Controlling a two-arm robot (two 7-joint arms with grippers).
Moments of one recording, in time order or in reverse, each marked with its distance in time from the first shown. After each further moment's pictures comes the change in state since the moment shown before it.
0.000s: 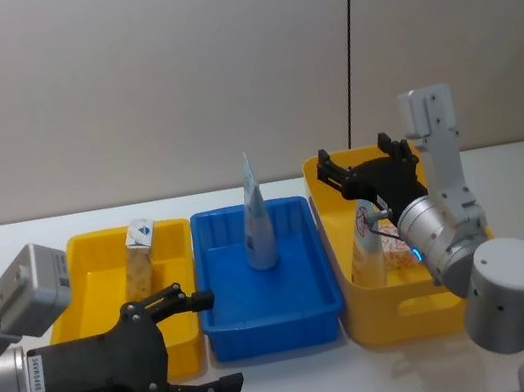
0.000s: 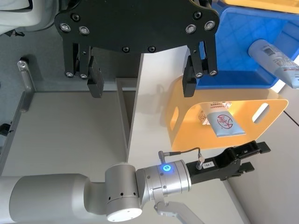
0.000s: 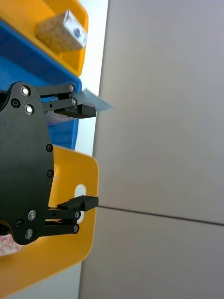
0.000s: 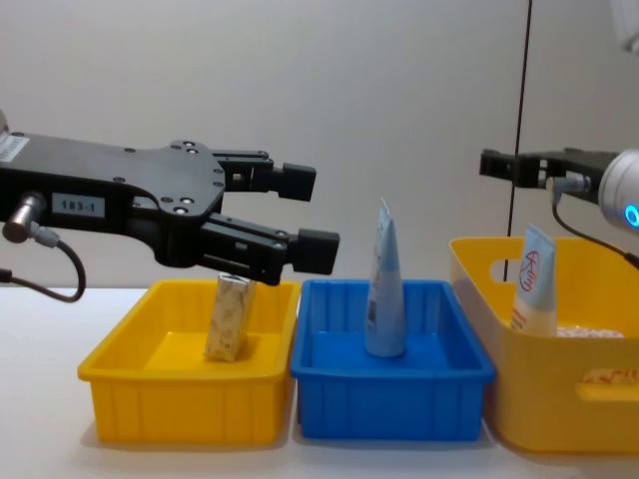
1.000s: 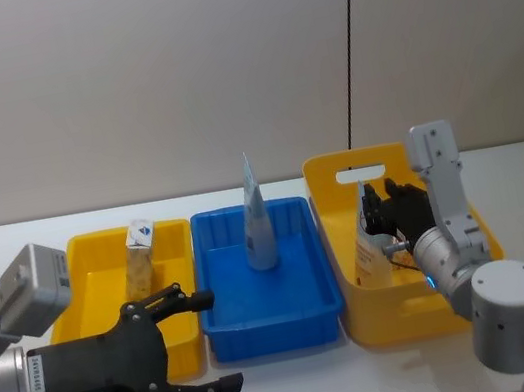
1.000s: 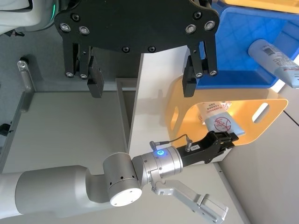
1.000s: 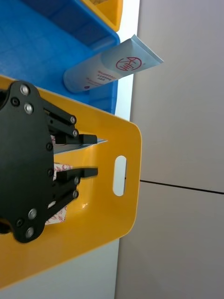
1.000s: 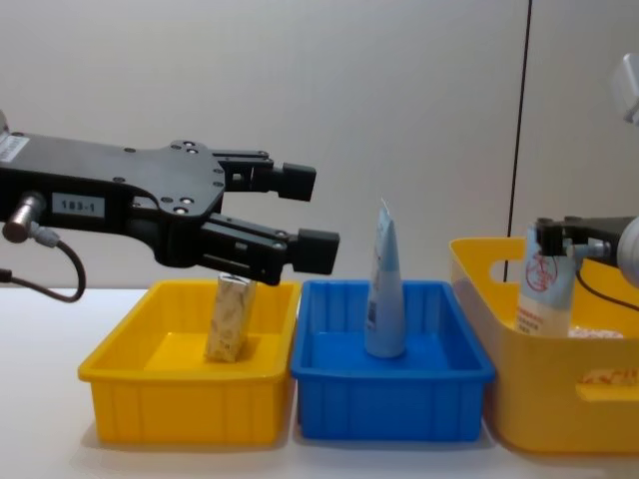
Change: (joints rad) left arm 0.000 0.000 0.000 0.000 0.000 0.000 0.000; right arm -0.002 0.025 -0.010 0.079 -0.035 0.056 -0.088
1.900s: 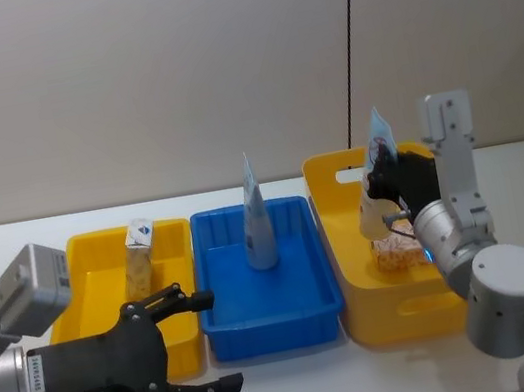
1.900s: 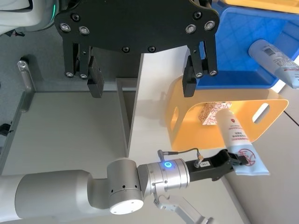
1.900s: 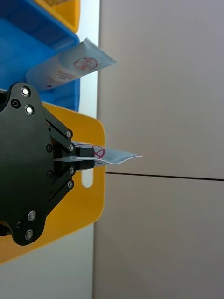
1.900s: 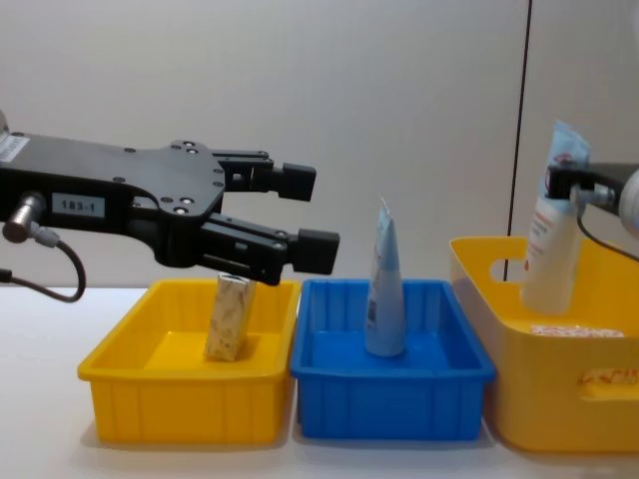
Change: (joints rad) left arm 0.000 0.000 0.000 0.000 0.000 0.000 0.000; right arm 0.016 -0.013 0.004 -0.029 0.026 -0.085 -0.053
